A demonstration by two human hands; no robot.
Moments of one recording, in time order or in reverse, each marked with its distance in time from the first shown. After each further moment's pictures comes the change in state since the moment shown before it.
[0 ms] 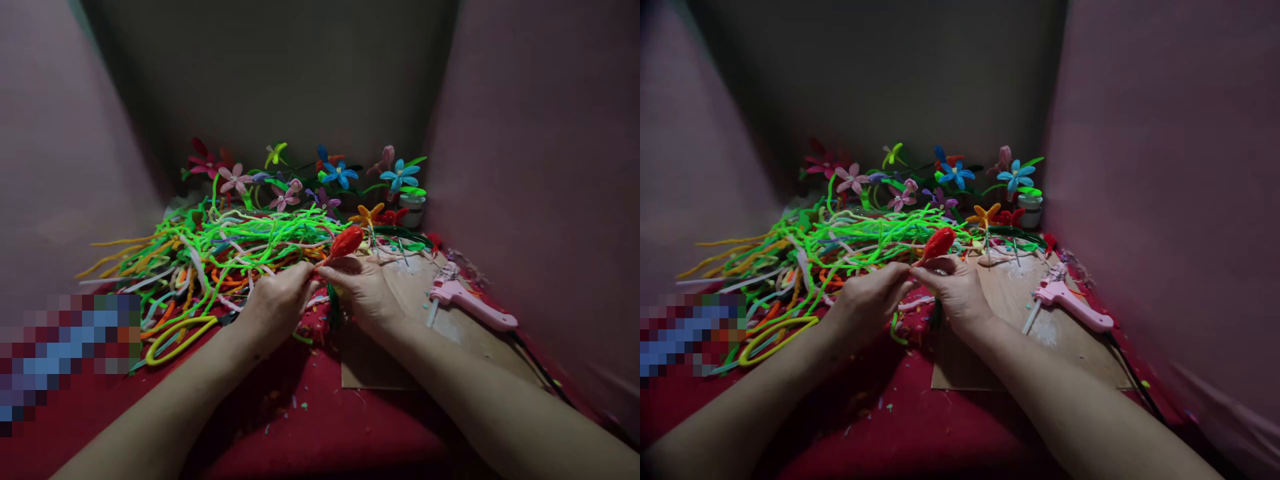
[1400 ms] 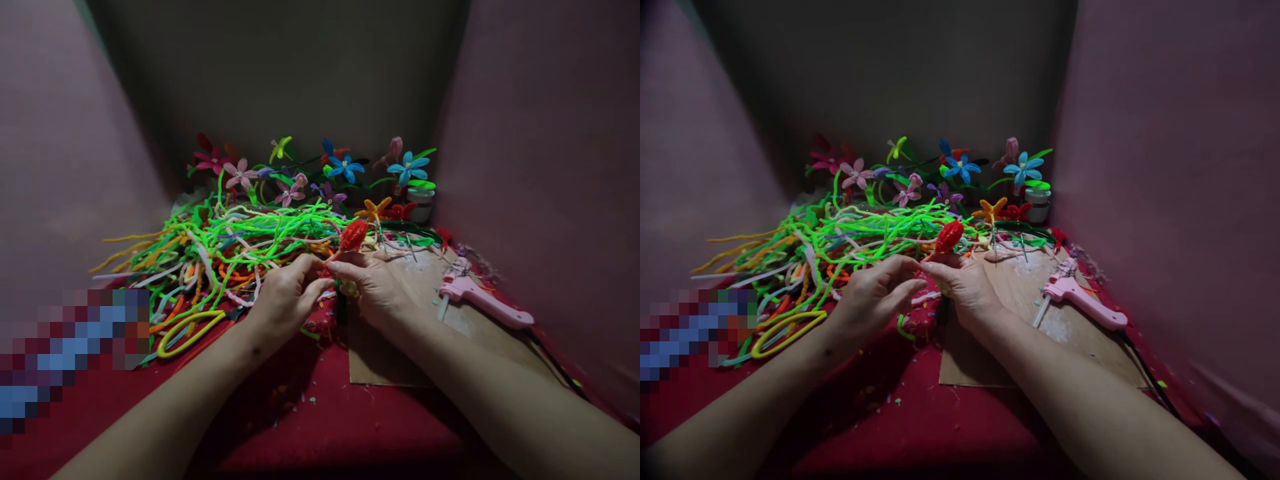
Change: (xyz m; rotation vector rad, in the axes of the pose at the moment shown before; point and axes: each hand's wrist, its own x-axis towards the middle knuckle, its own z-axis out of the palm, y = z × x) left_hand -0.001 0.008 0.002 -0.228 -0.064 -0.193; right_hand 0.004 0.003 -0.006 0.045 -0.024 0.092
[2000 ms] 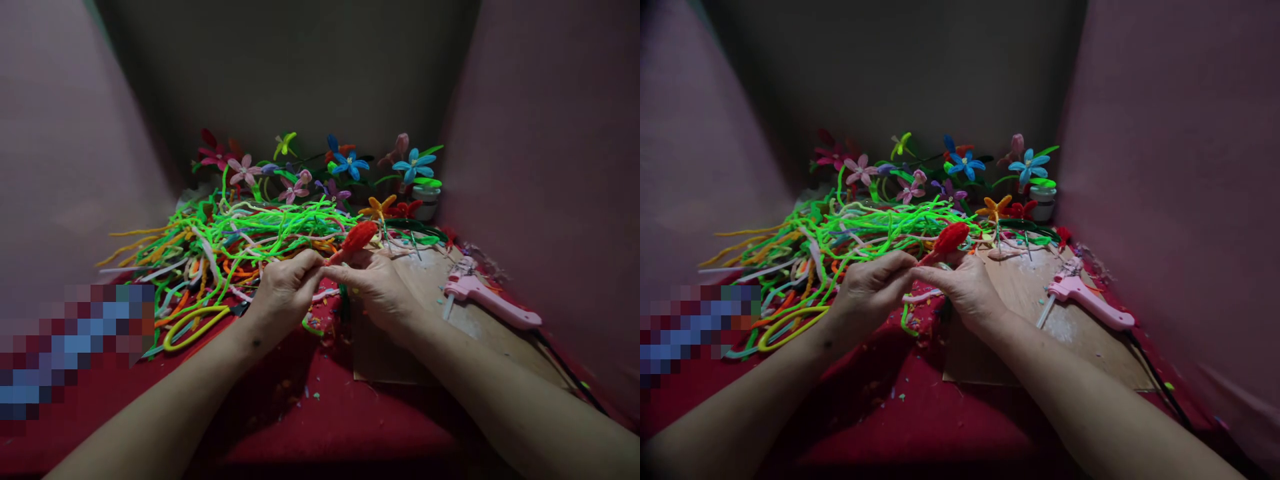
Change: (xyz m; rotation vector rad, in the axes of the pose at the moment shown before) left_hand -0.001 0.003 -0.006 0.076 0.118 0.124; right_hand -0.009 -0.010 0.009 -0.156 -0.069 -0.114
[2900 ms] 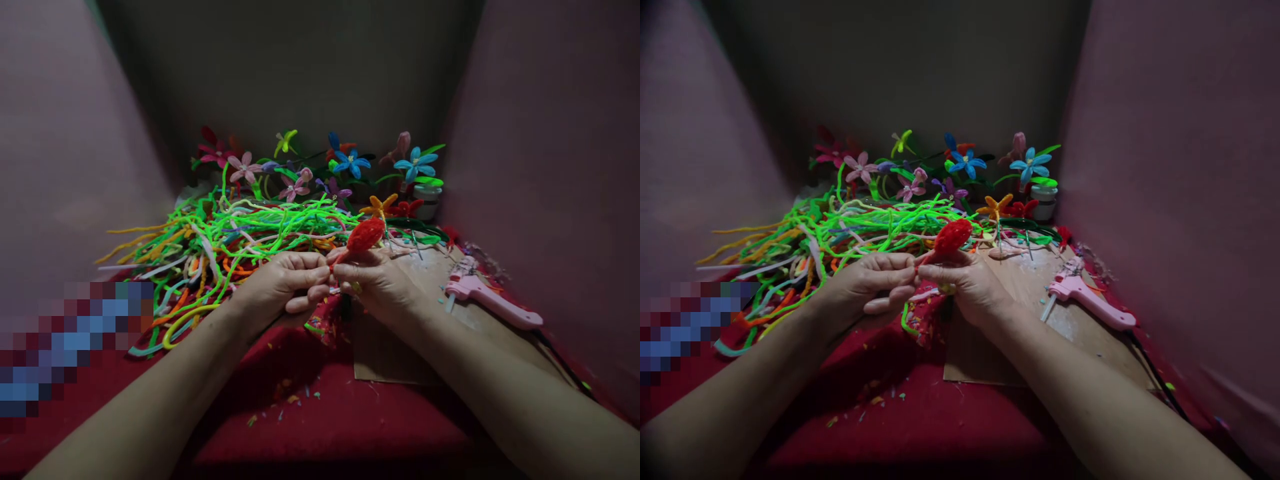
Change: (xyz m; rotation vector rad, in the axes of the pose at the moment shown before) left_hand 0.007 -0.002 -0.015 -0.998 -0.545 -0.491; right_hand 0.006 0.004 -0.008 0.217 -0.092 0.158
